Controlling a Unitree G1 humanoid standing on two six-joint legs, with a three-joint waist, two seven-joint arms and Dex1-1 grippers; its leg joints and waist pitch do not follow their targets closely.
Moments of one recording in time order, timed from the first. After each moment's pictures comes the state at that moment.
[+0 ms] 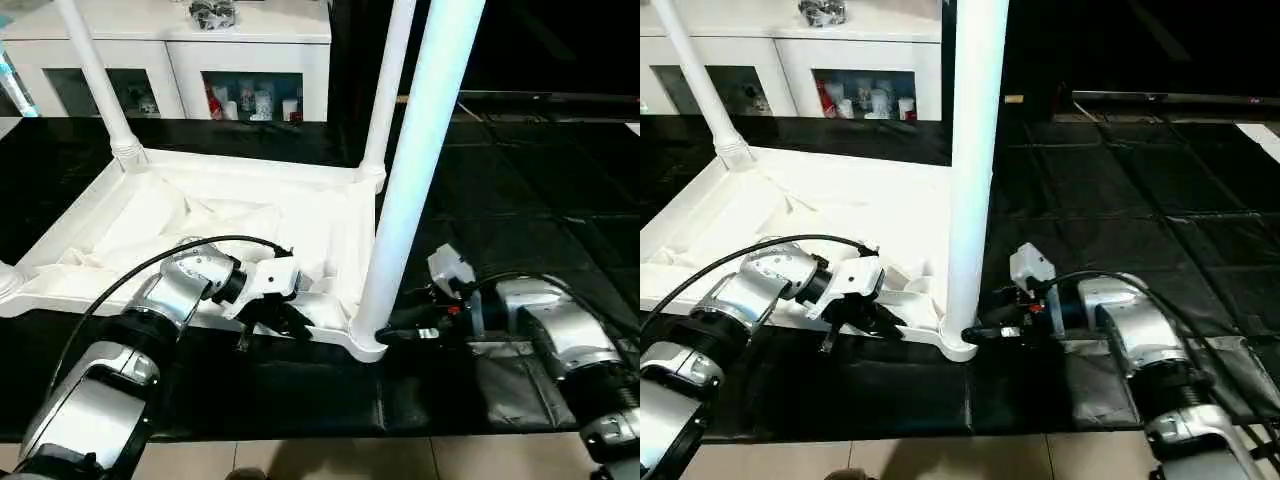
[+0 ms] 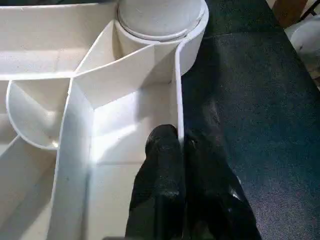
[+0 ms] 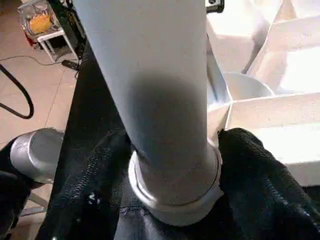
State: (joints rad) left arm -0.72 0.38 -0.36 0.80 0.11 -0.16 -1.50; right arm -0.49 -0.47 0.22 0.51 0.27 0.16 1.41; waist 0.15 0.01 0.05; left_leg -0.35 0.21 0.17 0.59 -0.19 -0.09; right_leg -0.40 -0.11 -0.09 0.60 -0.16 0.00
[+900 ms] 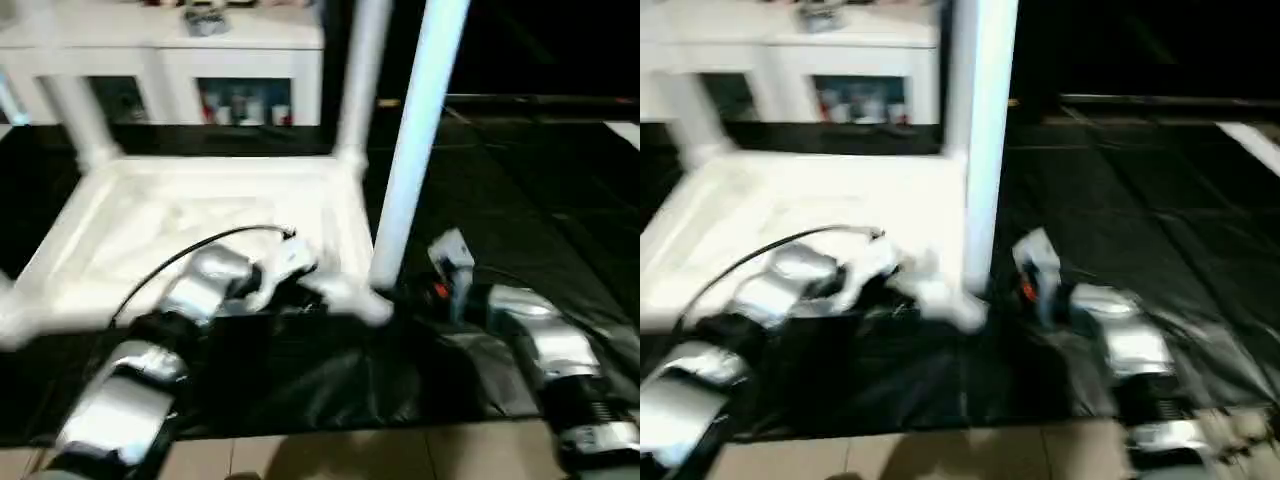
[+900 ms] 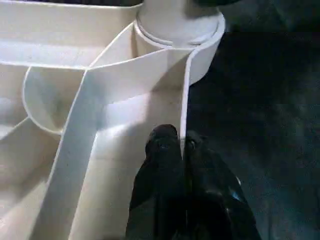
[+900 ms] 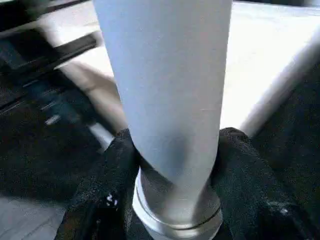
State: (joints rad) left arm -0.77 0.21 -0.25 0.86 0.12 0.14 -1.07; right arm -0.45 -0.27 0.04 0.50 0.20 0.22 0.84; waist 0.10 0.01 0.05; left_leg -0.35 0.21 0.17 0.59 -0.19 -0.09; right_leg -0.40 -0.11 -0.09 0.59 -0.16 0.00
